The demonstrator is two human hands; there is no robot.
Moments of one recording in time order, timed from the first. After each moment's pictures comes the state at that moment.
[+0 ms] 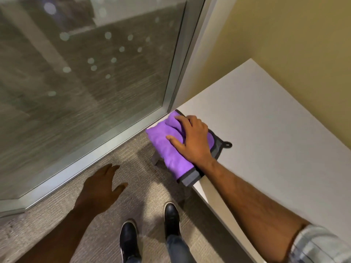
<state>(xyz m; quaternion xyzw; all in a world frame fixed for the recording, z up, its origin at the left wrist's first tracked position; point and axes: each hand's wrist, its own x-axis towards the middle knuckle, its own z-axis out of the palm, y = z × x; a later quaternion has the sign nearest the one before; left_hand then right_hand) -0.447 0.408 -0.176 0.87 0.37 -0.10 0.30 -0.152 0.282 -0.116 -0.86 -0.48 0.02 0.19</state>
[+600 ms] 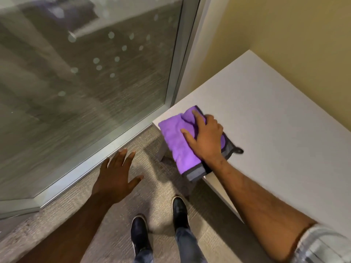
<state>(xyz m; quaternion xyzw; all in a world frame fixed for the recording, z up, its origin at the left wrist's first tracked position) -0.440 0.401 -0.151 0.93 0.28 -0.10 0.20 -0.173 0.254 -0.115 -0.93 -0.35 -0.01 0.16</state>
